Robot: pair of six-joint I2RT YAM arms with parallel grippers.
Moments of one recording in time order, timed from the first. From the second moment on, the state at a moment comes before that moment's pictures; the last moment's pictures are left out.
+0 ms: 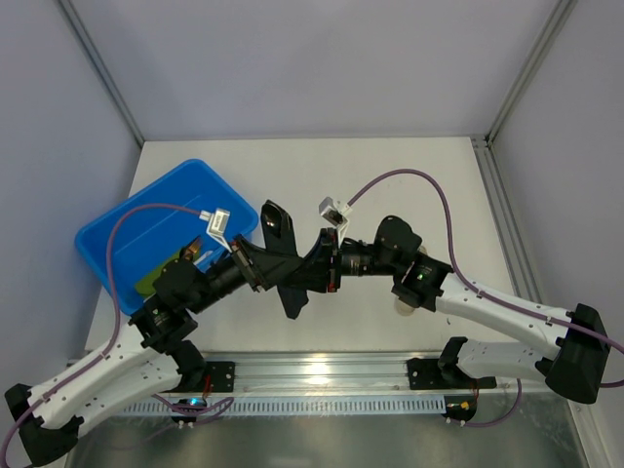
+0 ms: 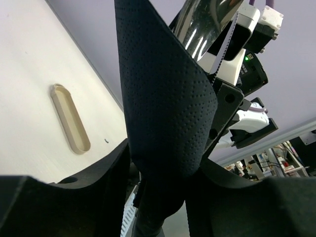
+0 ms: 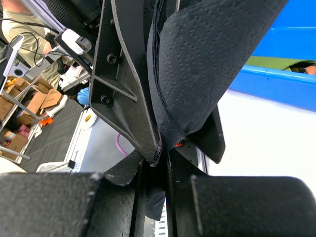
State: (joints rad) left arm -0.87 0.62 0.63 0.11 0.13 -0.94; right arm 0.96 1.12 0.85 0.33 -0.61 0.55
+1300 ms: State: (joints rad) left arm -0.87 0.57 0.65 -0.09 0.00 -0.90; right arm 0.84 1.05 0.90 0.12 -0.56 0.52
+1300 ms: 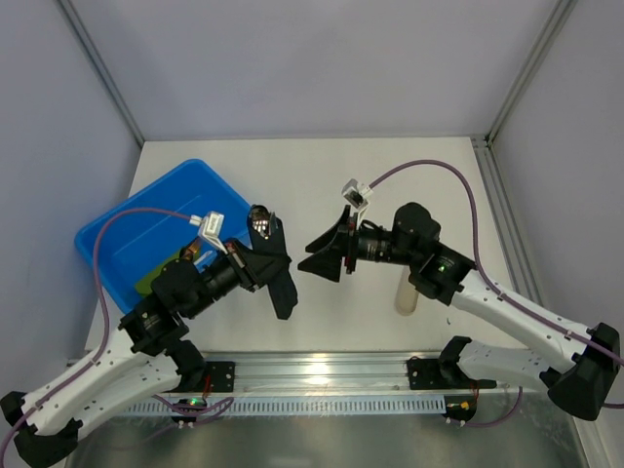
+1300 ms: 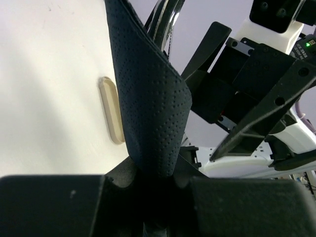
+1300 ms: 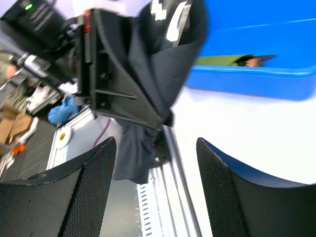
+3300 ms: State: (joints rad) left arm -0.20 0.97 1.06 -0.69 -0.34 -1.28; right arm 0.60 1.39 1.42 -1.04 -0.11 0.54
